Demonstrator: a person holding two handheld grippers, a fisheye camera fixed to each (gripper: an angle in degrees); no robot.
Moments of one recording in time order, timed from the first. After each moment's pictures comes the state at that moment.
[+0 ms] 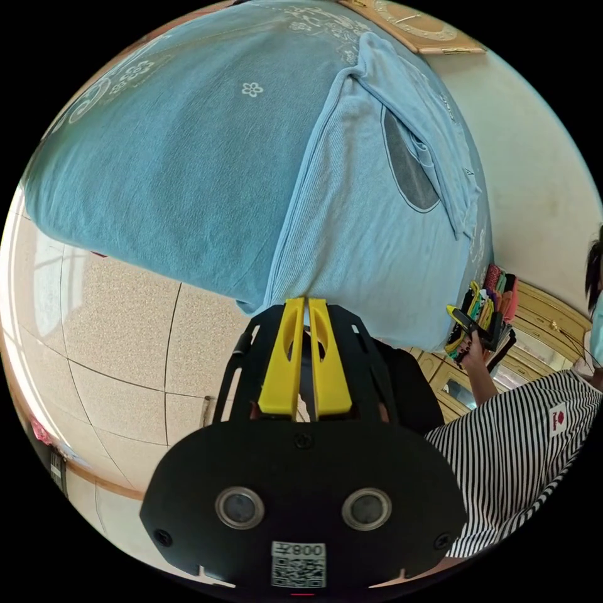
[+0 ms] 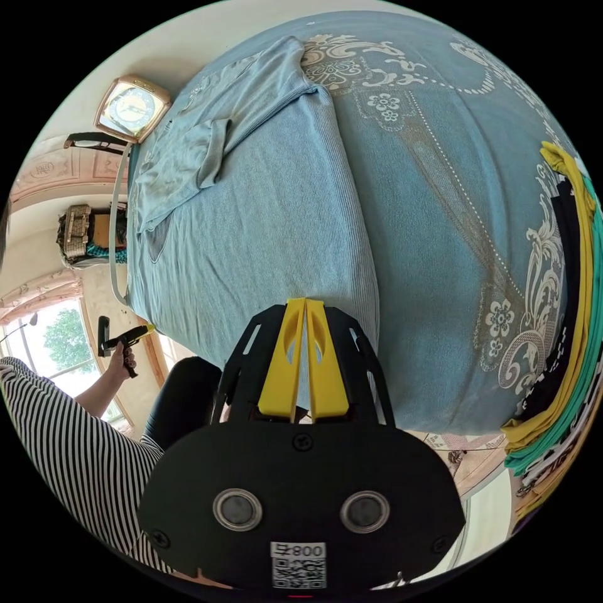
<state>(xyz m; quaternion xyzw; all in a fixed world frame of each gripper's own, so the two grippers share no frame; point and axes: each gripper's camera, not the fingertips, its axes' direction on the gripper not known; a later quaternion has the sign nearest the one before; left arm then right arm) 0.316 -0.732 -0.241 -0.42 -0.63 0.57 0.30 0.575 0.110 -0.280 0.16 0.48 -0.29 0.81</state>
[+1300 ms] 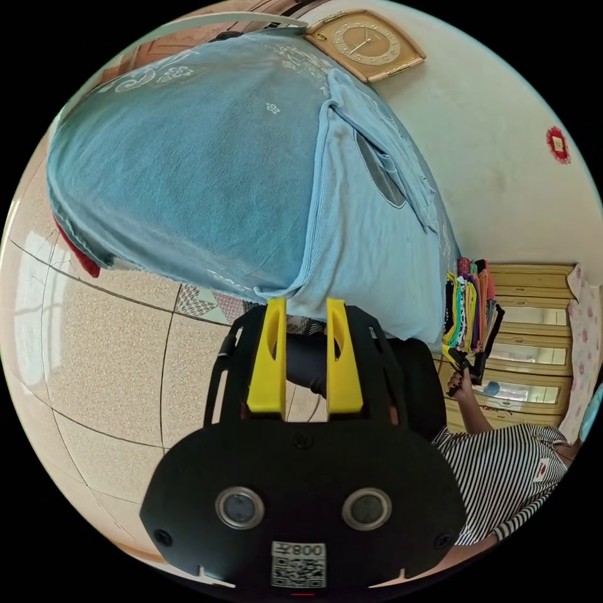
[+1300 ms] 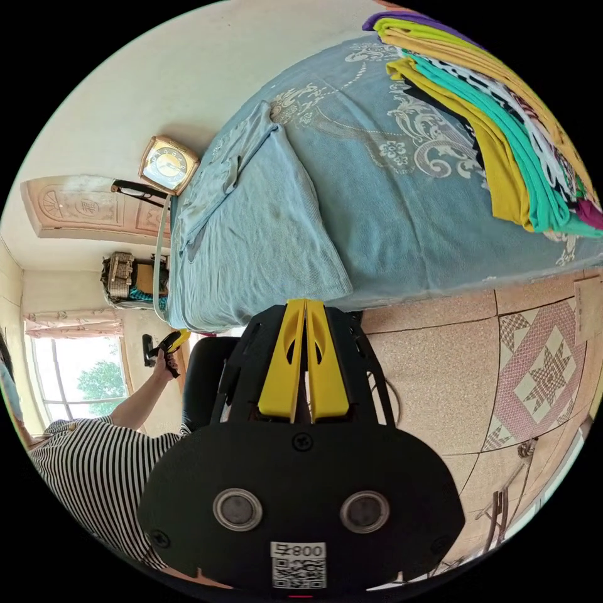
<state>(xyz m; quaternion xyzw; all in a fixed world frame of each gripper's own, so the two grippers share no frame) 0.329 -0.889 -0.326 -0.47 -0.50 0.65 0.33 0.950 0.226 -0.285 0.28 0.33 -0.33 0.84</state>
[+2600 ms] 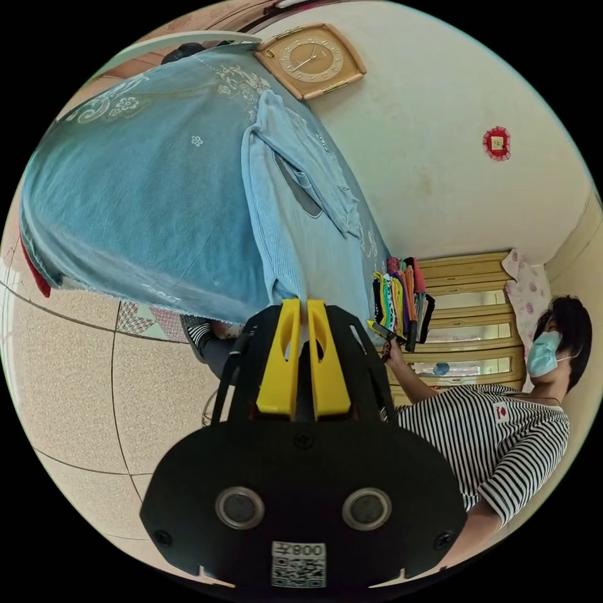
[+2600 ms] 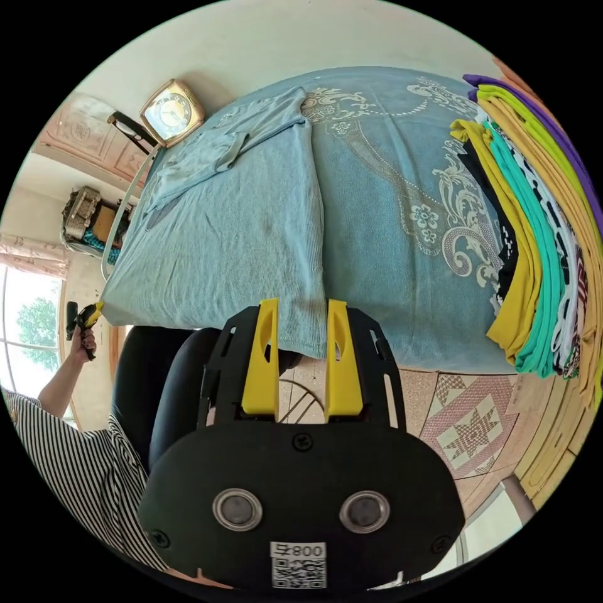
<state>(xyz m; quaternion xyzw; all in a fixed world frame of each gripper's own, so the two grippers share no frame) 0.339 -0.919 -0.400 -0.57 -0.40 0.60 0.39 0.955 0.201 -0.165 0.27 0.48 -0.39 0.74</state>
